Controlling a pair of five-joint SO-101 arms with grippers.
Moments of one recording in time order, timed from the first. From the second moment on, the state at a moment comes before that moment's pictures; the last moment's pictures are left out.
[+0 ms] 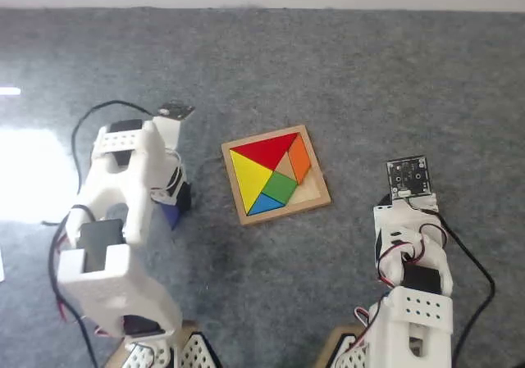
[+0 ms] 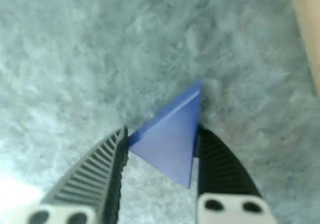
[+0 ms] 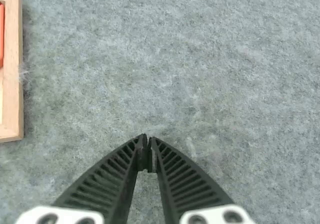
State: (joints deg) left arm -13.6 14.5 21.2 73.8 -19.8; right arm 7.0 -69.8 90.2 27.3 18.9
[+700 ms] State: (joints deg) left arm 20.8 15.3 -2.6 84.9 -13.3; right arm 7.0 -69.8 90.2 27.3 18.9
